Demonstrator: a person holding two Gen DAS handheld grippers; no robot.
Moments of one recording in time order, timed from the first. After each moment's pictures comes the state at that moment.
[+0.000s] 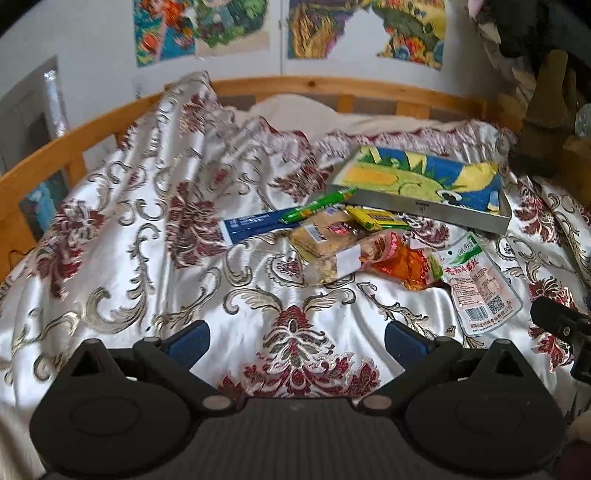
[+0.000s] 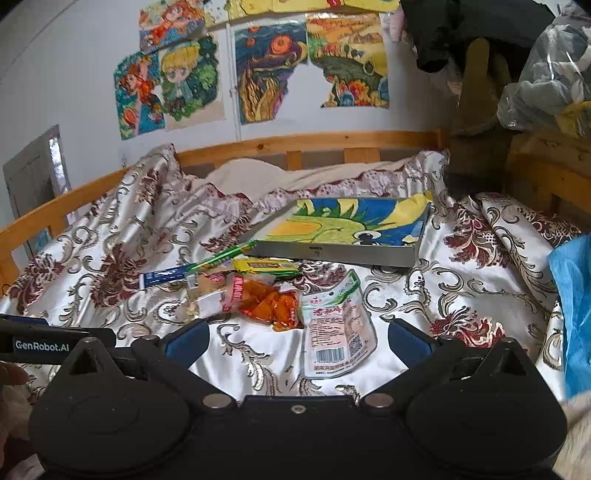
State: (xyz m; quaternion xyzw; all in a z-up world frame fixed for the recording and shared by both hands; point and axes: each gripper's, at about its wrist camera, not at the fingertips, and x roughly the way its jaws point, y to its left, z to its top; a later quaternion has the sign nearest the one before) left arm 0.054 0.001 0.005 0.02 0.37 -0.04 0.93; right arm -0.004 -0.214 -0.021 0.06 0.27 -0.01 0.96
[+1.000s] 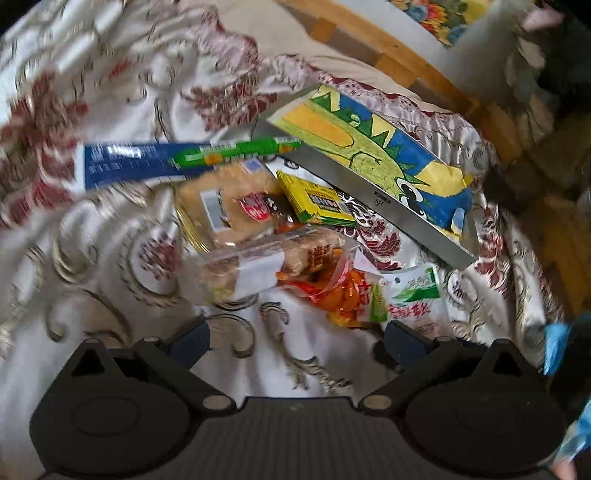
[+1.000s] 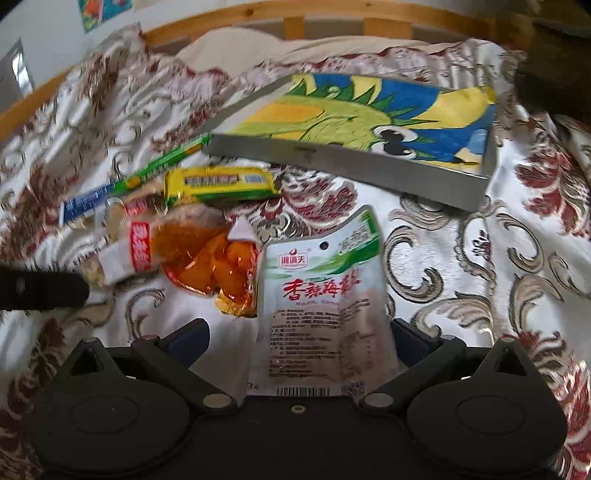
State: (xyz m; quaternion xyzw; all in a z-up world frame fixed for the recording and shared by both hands) left arm 0.200 -0.011 -0.064 -0.18 0.50 -0.17 0.83; right arm 0.181 -0.237 -0.112 0.01 0.46 0.01 0.89
